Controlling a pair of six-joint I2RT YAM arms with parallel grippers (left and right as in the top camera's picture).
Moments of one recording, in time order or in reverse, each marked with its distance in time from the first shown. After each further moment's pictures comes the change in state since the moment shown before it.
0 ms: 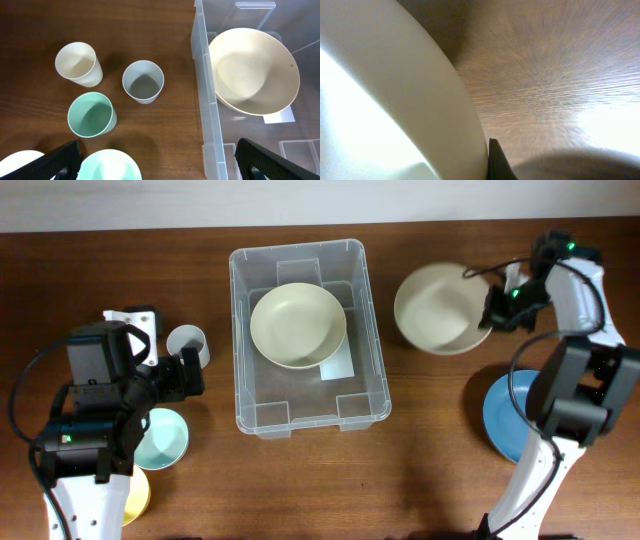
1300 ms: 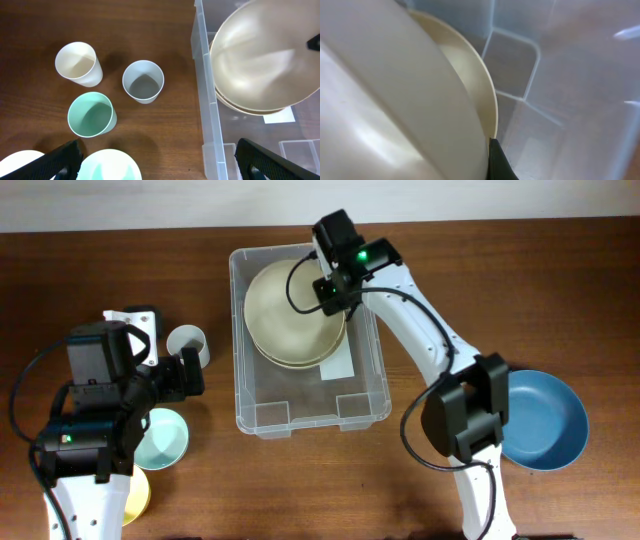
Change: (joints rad) left arm 0.000 0.000 0.000 0.000 0.000 0.000; right arm 0.735 0.020 0.158 0.207 0.378 0.020
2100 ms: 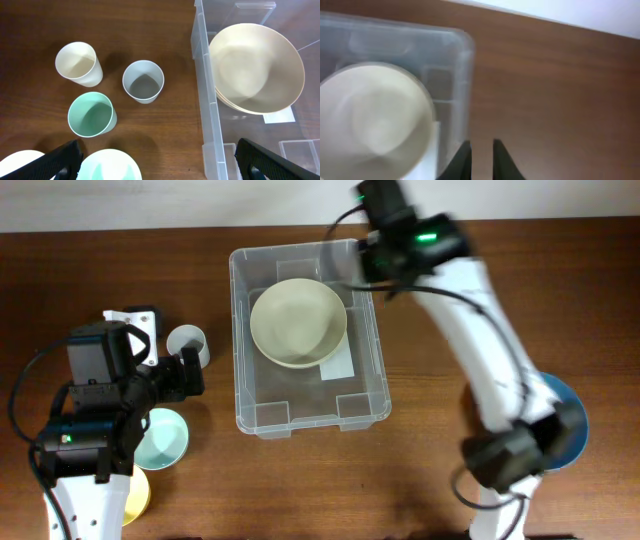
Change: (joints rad) left arm 0.000 0.000 0.000 0.000 0.000 0.000; right arm -0.096 -0.279 0.100 -0.209 0.207 0.135
